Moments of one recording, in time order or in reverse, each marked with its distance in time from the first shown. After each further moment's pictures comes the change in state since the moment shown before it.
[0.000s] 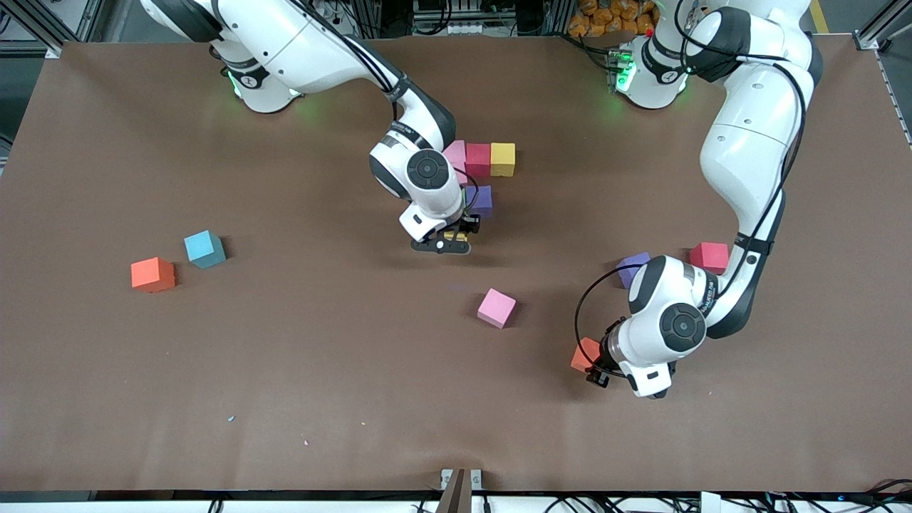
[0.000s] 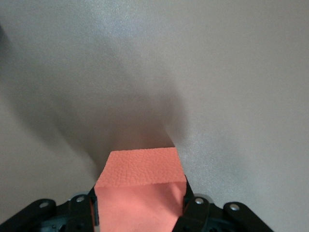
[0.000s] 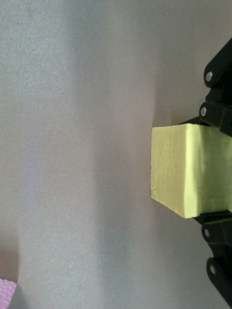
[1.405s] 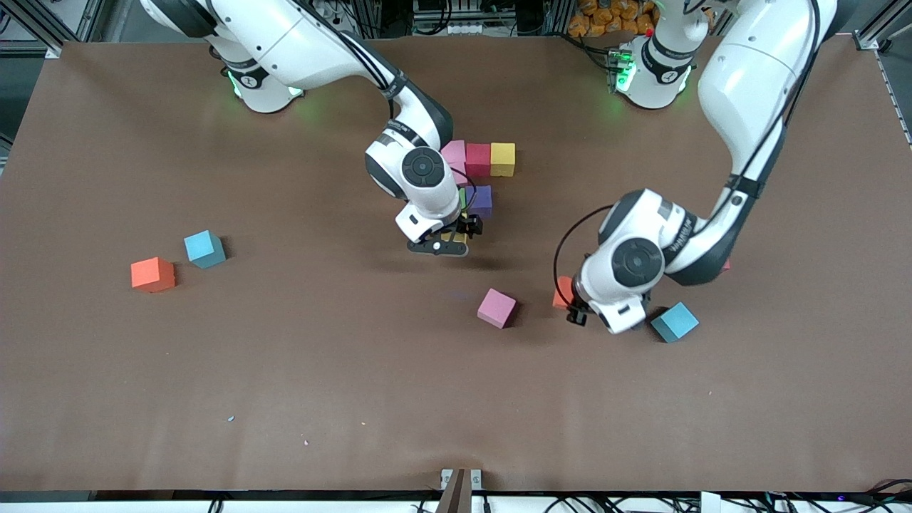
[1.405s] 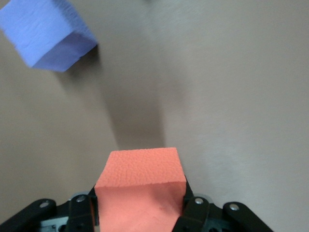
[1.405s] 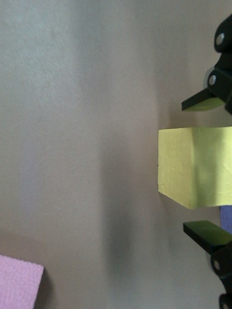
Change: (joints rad) left arm -0.002 -0.366 -0.098 -0.470 0.000 -0.074 -0.391; right arm -0.012 -0.042 -0.007 0.002 -0.001 -0.021 -0.005
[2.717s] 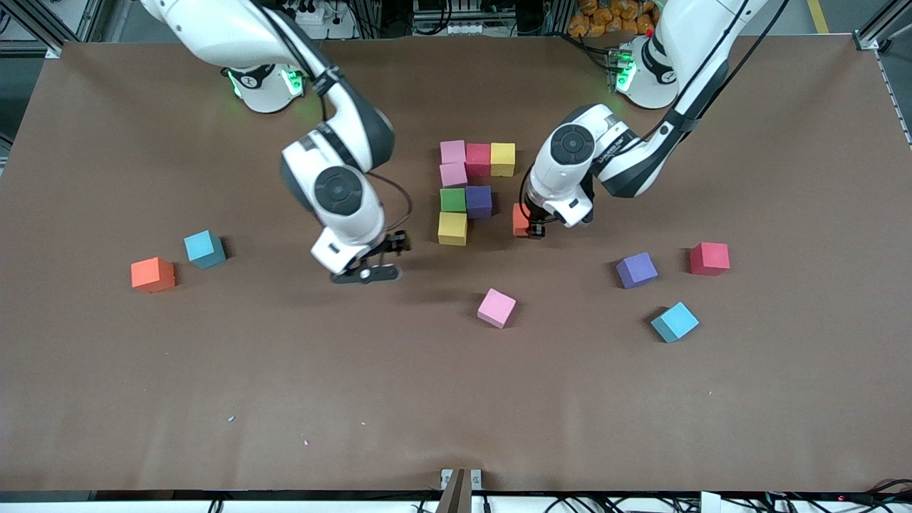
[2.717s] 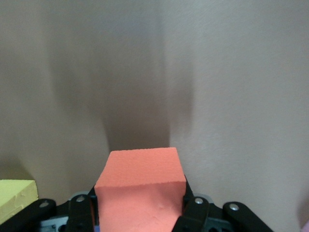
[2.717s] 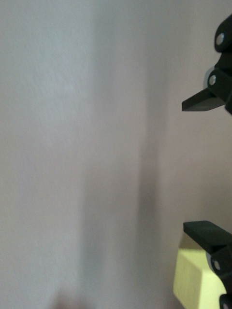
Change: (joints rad) left arm -0.001 -0.225 -0.167 -0.569 -0.004 0.418 -0.520; right arm -0.155 -0.189 -0.119 -0.009 -0.001 -0.305 -0.467
